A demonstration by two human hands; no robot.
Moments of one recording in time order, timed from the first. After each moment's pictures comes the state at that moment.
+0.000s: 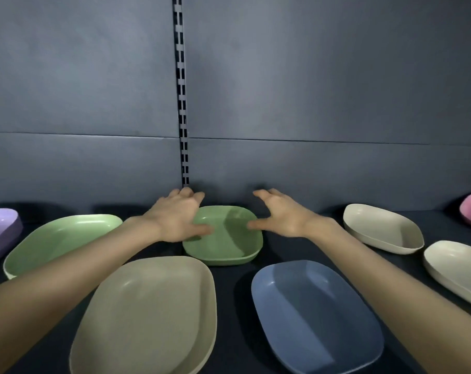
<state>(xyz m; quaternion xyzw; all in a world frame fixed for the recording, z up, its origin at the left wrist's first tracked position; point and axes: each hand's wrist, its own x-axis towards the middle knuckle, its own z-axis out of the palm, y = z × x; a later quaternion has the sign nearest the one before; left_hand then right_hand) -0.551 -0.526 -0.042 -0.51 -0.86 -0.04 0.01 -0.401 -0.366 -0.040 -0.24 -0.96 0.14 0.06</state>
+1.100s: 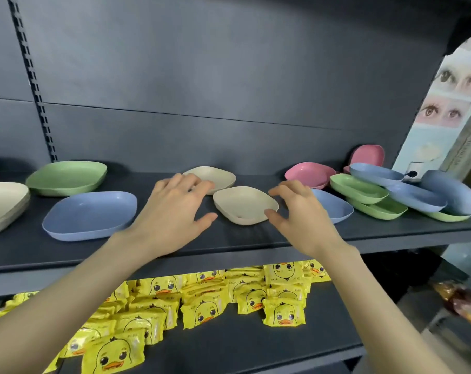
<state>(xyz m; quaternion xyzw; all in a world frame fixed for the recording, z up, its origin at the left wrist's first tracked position) -0.152 -0.453 -0.042 -0.59 -0.76 -0.18 0.22 0.022 -0.306 -0.038 -0.29 -0.92 0.01 0.27</state>
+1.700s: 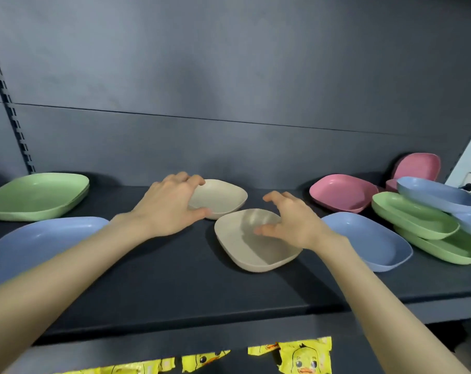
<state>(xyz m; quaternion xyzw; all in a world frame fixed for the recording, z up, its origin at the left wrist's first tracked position) -0.254 -0.341 -0.053 -0.53 -0.83 -0.16 0.09 -0.078 -0.188 -0.057 -0.30 -0.94 0.14 0.10</state>
